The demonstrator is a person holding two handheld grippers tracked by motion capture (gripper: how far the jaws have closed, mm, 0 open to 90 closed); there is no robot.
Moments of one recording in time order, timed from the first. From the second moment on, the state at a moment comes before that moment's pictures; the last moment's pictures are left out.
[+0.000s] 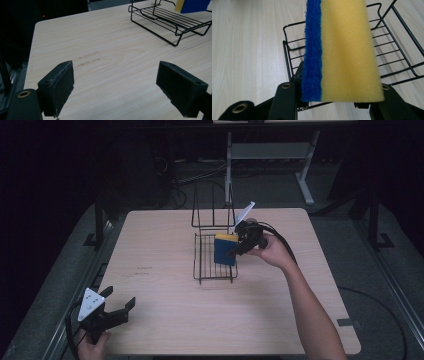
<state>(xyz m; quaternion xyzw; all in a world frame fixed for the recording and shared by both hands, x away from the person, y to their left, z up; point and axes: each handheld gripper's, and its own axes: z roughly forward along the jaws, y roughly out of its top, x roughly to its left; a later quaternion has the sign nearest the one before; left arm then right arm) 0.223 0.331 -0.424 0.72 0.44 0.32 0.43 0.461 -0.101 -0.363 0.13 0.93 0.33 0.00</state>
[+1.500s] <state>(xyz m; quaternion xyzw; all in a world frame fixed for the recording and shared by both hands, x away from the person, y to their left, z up) 0.224 0.334 -0.425 0.72 0.44 0.32 0.43 0.472 -0.097 -0.383 0.16 0.94 0.31 -0.01</state>
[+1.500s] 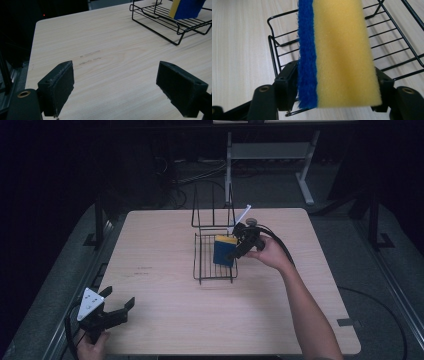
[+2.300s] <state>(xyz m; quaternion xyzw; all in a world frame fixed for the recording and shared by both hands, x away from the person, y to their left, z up) 0.221 0.332 -0.424 0.72 0.44 0.32 0.43 0.457 -0.116 -0.385 0.18 0.93 0.32 0.00</state>
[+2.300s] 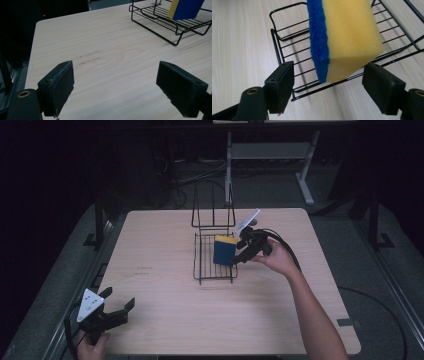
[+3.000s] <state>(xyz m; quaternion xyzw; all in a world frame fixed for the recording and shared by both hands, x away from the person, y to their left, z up) 0.219 0.334 -0.424 0.72 0.44 0.32 0.43 0.448 -0.120 -0.379 0.18 0.93 0.33 0.01</state>
